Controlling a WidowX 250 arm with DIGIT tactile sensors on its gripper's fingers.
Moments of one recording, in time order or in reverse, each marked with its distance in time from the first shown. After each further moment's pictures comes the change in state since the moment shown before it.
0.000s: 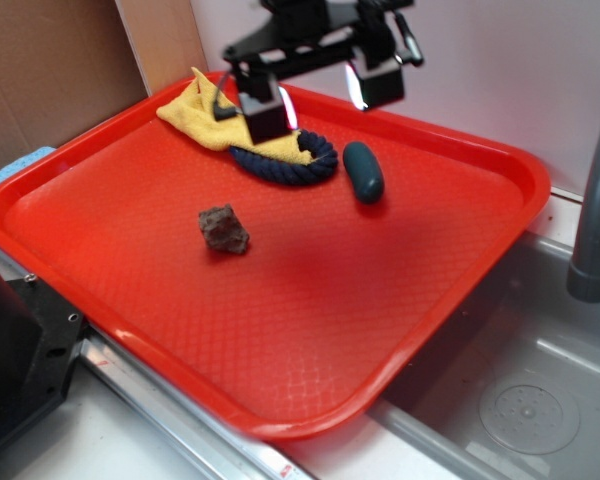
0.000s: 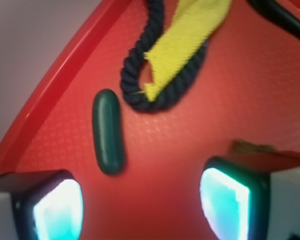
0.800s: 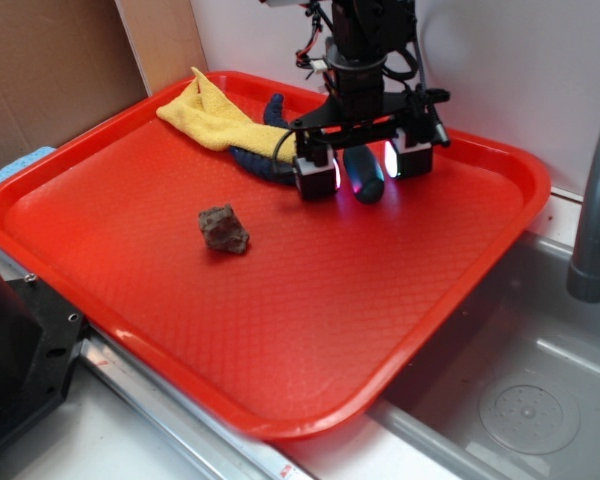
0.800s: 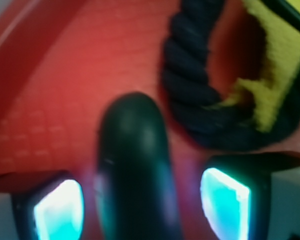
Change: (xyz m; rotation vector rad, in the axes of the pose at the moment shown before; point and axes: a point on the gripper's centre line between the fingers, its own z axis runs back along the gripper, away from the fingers) arm 0.020 -0.021 -0.076 0.071 0.057 0.009
